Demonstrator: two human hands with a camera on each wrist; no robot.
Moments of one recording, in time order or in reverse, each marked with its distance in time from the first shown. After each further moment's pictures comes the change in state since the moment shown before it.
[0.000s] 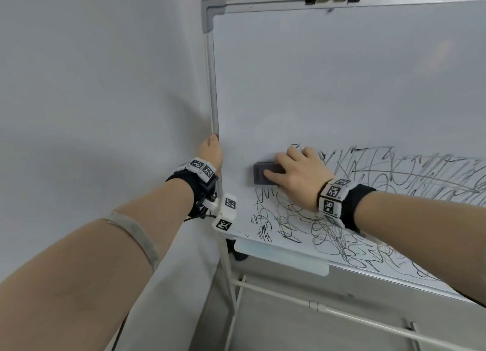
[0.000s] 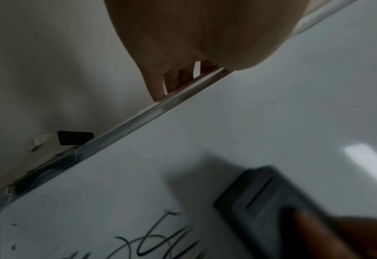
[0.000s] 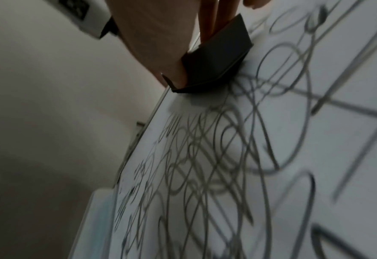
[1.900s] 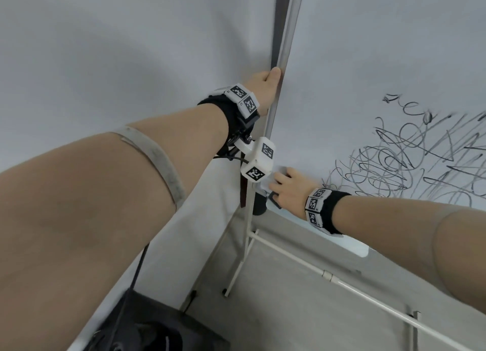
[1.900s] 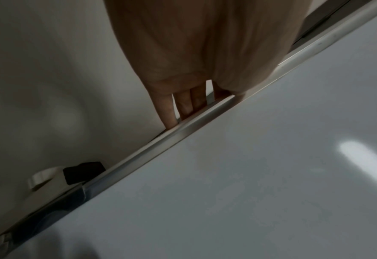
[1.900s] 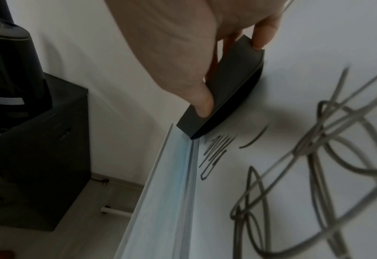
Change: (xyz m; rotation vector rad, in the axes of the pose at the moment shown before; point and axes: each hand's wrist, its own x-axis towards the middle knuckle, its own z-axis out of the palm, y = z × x) left_hand 0.028 -0.024 -0.018 0.039 -0.146 0.125; right_hand 0.021 -0.132 0.082 -0.184 -0.707 -0.599
